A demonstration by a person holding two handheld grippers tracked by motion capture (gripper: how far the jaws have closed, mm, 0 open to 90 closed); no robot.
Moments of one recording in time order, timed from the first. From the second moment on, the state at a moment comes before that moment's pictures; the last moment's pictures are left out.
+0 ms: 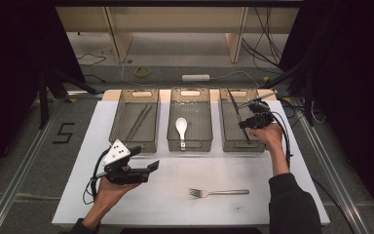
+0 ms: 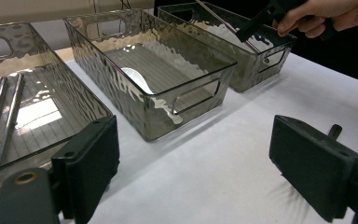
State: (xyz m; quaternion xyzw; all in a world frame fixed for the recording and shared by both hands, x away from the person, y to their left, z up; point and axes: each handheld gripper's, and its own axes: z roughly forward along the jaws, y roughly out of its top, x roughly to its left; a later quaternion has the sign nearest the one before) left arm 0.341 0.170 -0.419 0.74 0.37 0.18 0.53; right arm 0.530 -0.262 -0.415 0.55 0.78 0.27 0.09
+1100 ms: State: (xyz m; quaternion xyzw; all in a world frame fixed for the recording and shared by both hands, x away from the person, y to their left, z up) left arm 0.341 0.169 -0.420 0.74 0.38 0.18 0.52; right arm 0.422 -0.228 -0.353 0.36 0.86 0.37 0.08
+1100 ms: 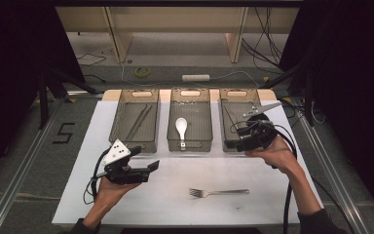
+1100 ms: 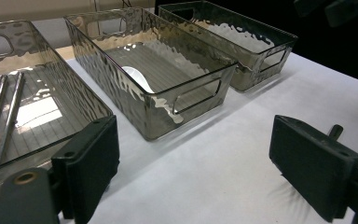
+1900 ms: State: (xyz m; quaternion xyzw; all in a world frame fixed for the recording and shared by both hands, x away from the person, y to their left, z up) left arm 0.341 0.170 -0.419 0.74 0.38 0.18 0.52; right arm 0.369 -0.202 -0.388 0.26 0.92 0.30 0.05
